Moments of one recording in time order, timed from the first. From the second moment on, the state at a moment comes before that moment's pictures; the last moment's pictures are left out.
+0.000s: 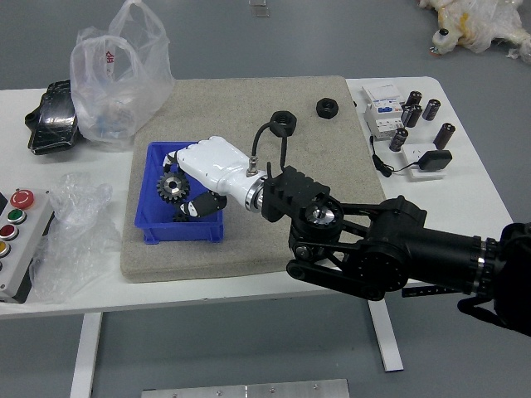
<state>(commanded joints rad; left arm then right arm) -0.10 0.18 -0.84 -0.35 0.79 0.12 0.29 1.00 -0.04 0.17 1.16 -1.79 -0.23 -0.27</state>
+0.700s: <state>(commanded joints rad) -0.10 0.19 -0.84 -0.35 0.80 0.12 0.29 0.94 -0.06 0.21 1.12 -1.80 -0.17 -0.29</state>
